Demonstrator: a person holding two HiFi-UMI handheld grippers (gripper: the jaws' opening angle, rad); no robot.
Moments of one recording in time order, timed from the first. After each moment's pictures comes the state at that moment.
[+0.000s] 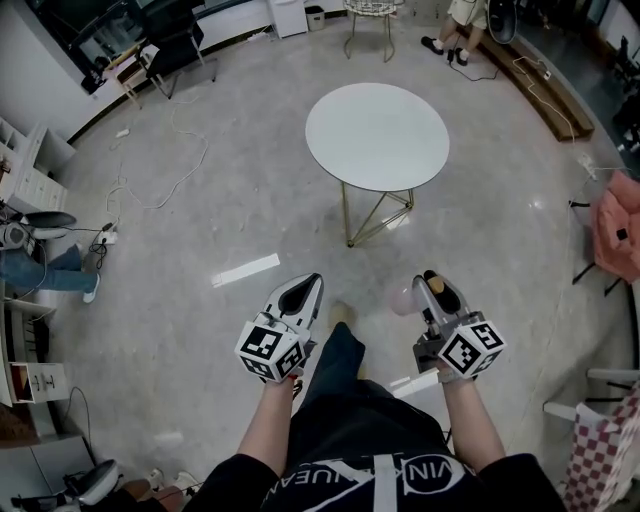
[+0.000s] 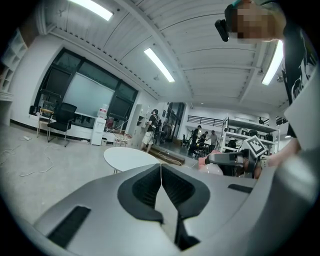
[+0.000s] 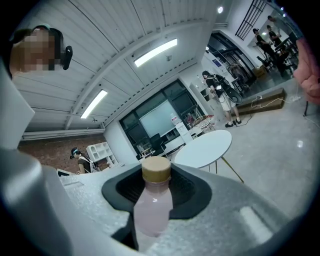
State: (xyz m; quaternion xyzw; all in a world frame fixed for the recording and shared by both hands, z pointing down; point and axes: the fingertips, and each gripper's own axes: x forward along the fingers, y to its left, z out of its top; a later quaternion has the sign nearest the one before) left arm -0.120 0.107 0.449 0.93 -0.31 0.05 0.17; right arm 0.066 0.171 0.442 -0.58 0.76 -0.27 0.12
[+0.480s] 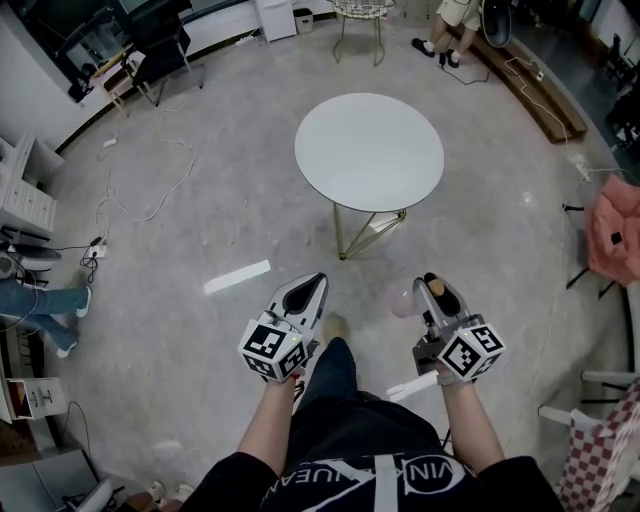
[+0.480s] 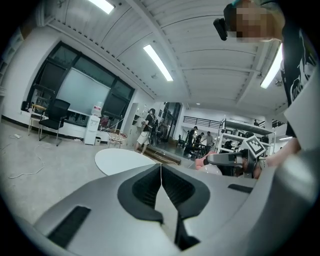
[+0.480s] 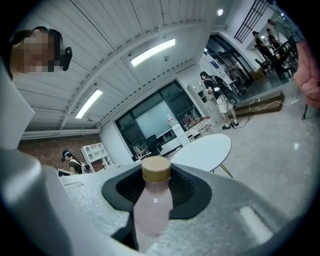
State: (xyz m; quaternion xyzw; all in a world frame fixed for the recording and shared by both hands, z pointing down) left arm -0.078 0.047 0.449 0.94 -0.28 0.04 0.17; right arm 0.095 0.117 0.438 -0.59 0.75 -0.27 0.12
